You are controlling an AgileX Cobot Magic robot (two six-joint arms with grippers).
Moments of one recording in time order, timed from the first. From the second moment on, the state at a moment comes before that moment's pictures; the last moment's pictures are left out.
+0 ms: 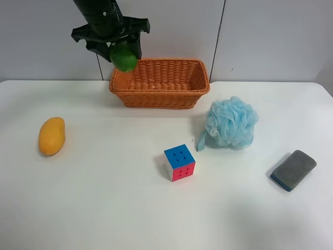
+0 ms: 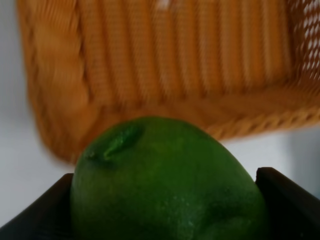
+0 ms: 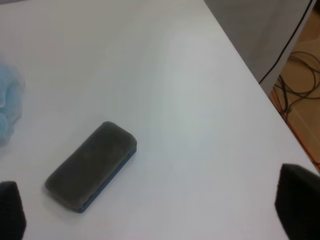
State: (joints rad) left arm -0.42 2.05 -1.94 -0.05 0.99 -0.30; right arm -0.13 0.00 -0.48 -0.17 1.05 0.09
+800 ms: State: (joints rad) left arm -0.42 2.37 -2.10 -0.09 0.74 -0.02; right arm -0.13 0.00 -0.48 -0.17 1.05 0.09
